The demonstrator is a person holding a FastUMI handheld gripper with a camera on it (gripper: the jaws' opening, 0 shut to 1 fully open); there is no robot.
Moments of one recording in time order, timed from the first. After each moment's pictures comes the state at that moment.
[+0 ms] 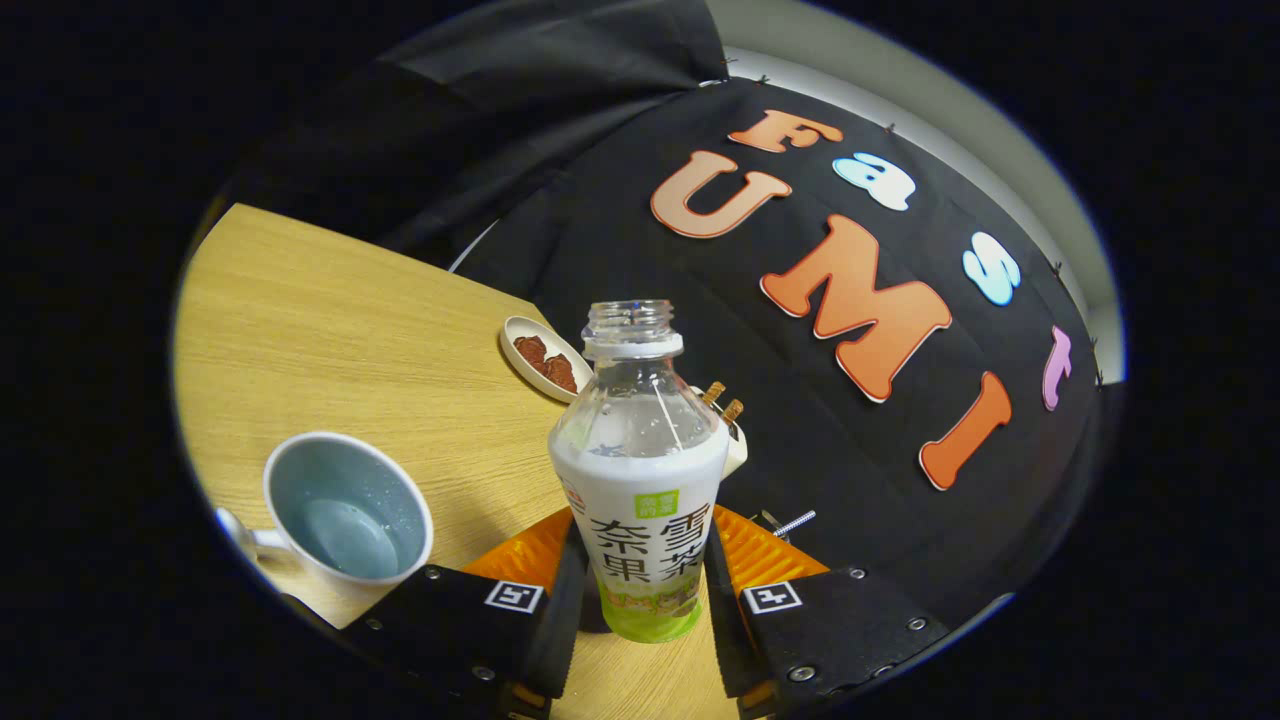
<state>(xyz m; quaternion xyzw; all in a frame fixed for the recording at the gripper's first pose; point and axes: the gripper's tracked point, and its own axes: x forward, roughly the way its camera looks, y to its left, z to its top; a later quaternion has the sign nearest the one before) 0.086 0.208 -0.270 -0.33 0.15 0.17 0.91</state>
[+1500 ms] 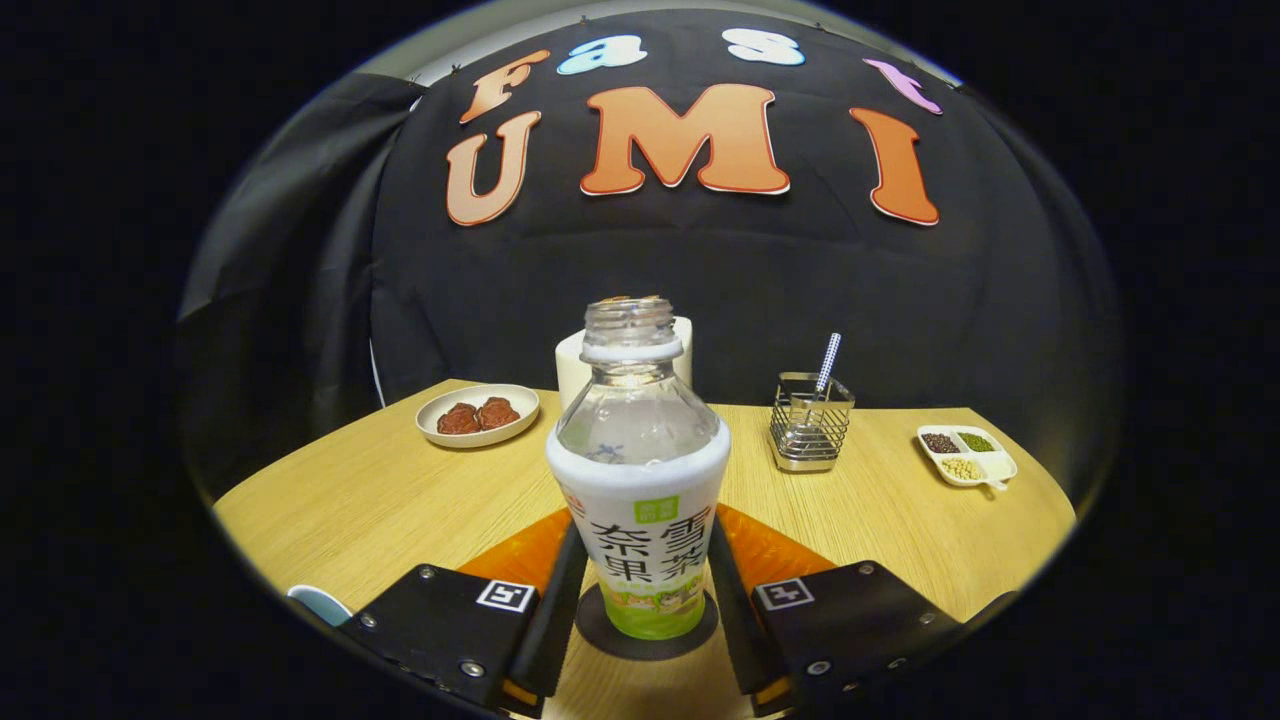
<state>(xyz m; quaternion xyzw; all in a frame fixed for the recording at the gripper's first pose) 0.135 0.157 -0.328 0.00 0.28 0.07 0.96</state>
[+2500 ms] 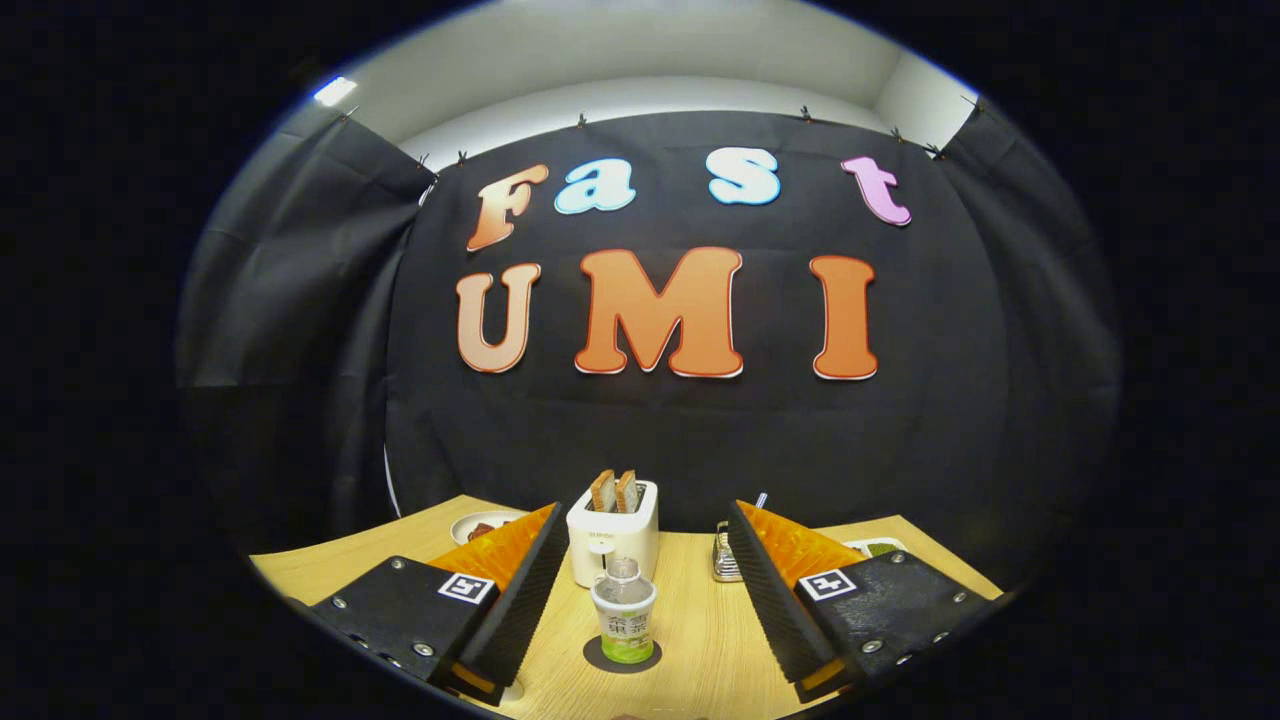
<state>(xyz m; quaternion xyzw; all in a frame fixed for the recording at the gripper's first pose) 0.085 0.115 -0.077 0.00 0.10 0.05 0.99</state>
